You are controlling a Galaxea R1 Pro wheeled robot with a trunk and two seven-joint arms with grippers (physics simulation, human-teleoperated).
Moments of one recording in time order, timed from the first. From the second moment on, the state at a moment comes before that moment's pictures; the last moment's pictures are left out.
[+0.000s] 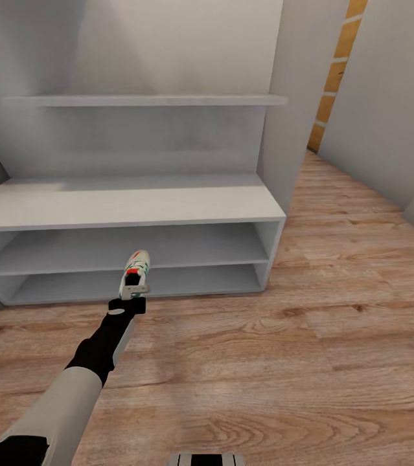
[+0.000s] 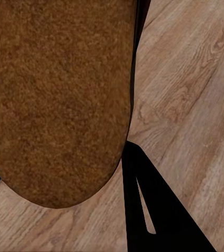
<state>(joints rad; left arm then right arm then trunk) -0.78 -0.03 -0.01 -0.73 0.01 0.30 0.22 -0.33 -0.29 -0.80 -1.49 -0.08 0.88 -0.12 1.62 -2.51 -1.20</state>
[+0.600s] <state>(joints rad) -0.78 -0.03 -0.01 -0.73 0.01 0.30 0.22 -0.33 -0.29 -0.80 -1.49 -0.08 0.88 -0.12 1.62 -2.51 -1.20</state>
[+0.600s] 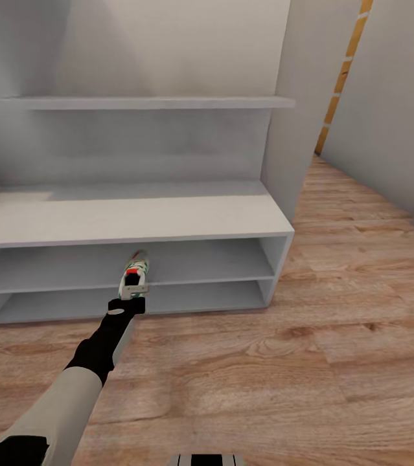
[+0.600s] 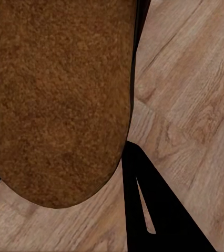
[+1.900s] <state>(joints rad) -0.78 -0.03 -0.01 -0.73 0.01 0.29 0.22 -0.33 -0.29 -0.80 -1.49 -0.08 0.88 -0.12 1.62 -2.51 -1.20</state>
